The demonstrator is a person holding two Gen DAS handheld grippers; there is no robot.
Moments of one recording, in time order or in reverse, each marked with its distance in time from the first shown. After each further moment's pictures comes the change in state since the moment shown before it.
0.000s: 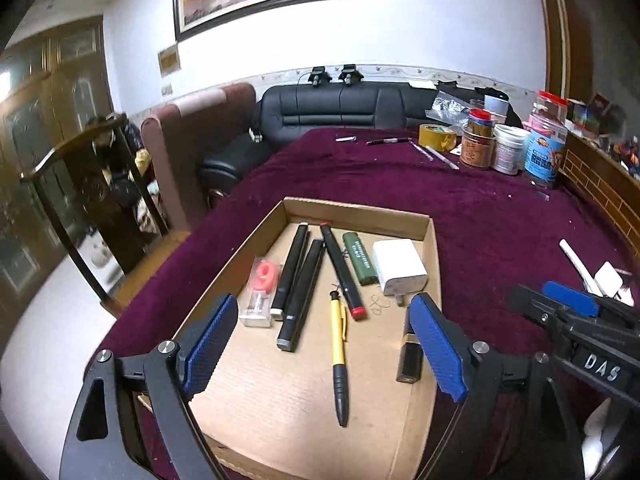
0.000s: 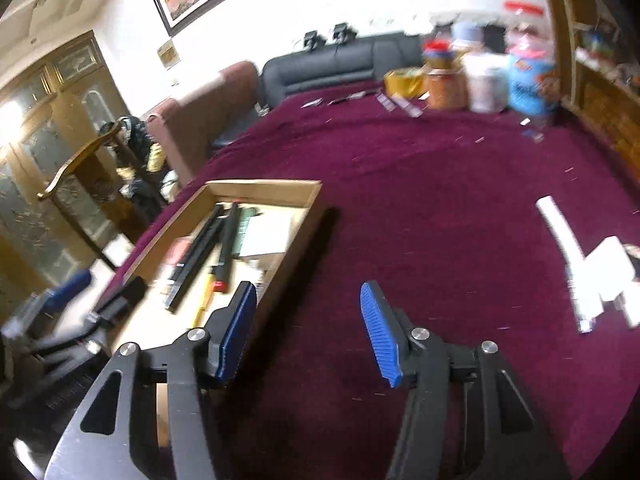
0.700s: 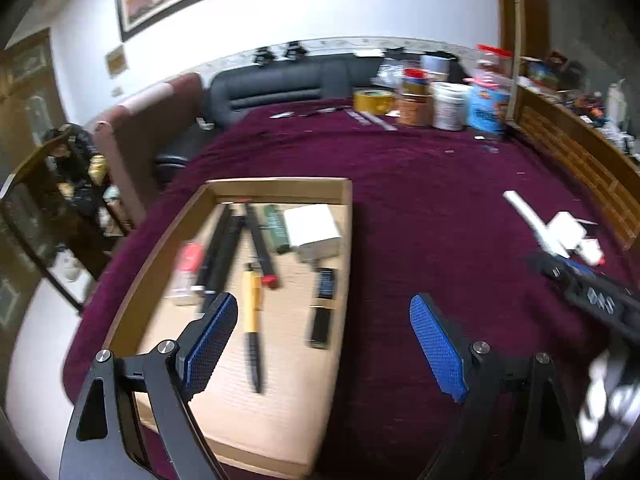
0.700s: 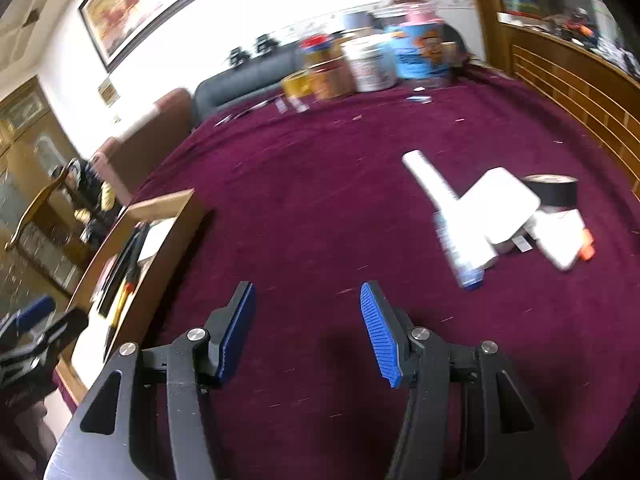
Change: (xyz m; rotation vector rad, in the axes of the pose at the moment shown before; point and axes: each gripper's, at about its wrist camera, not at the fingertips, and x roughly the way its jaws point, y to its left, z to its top) left arm -0.014 -0.060 -0.008 0.117 0.097 -0.162; right arm -0.037 -0.116 -0.025 0.209 -0.035 -0.125
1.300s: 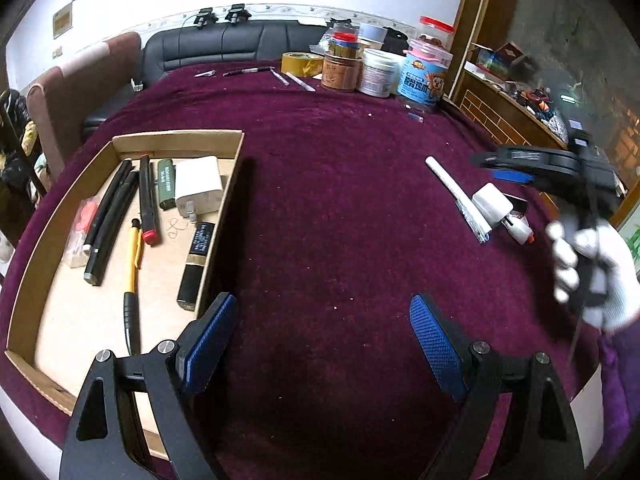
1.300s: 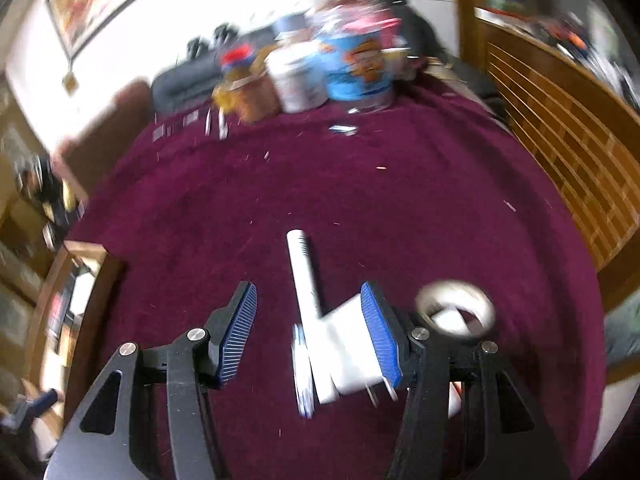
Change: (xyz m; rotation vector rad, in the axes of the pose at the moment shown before) left arm 0.013 -0.037 -0.011 -0.035 0.121 -0.249; right arm 0.032 -0.060 0.096 -0.075 0.133 -0.133
